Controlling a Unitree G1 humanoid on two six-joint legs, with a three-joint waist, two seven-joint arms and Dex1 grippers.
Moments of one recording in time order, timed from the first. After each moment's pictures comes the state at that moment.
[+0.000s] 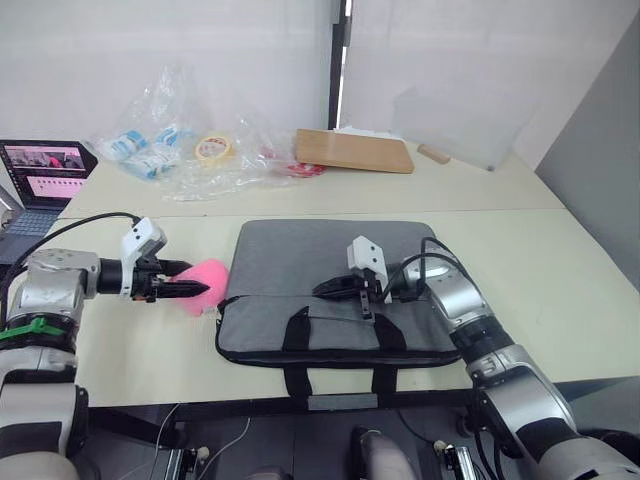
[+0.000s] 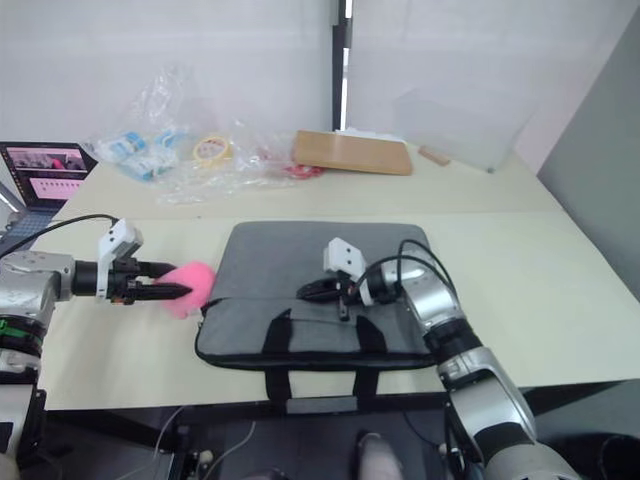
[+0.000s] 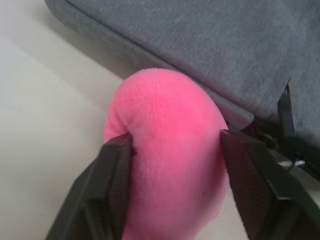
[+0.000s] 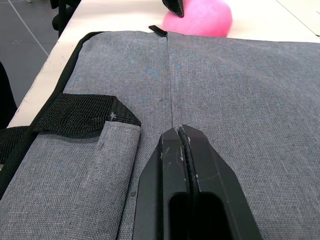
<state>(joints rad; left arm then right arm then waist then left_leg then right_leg) -0.68 0.92 0.00 0.69 -0.20 0.27 -1.45 -0.79 -0.36 0.29 0.49 0.18 0.04 1.29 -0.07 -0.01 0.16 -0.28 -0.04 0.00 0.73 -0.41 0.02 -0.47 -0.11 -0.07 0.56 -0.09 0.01</state>
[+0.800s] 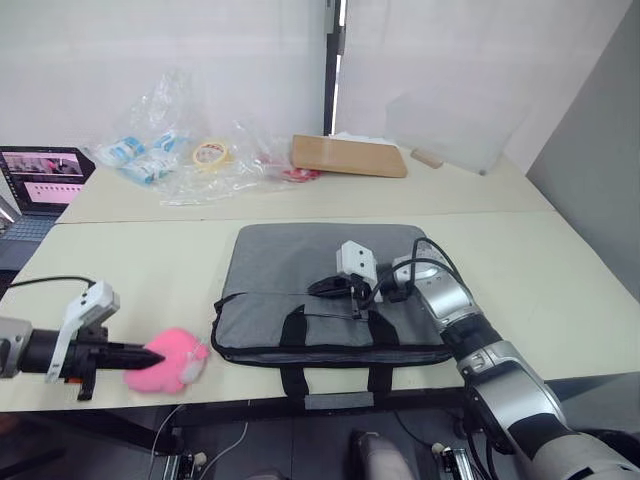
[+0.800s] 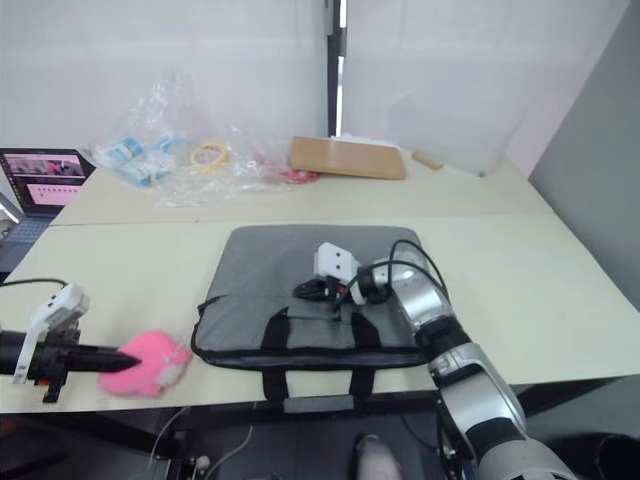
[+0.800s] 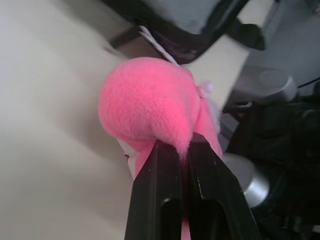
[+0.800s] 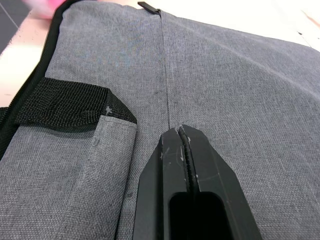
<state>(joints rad) 0.09 1.16 0.33 -0.09 -0.52 0.76 -1.51 -0.82 -0.32 0.32 0.59 0.07 -0.06 1.22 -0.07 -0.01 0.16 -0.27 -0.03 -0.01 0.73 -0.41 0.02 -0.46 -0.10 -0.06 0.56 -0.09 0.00</state>
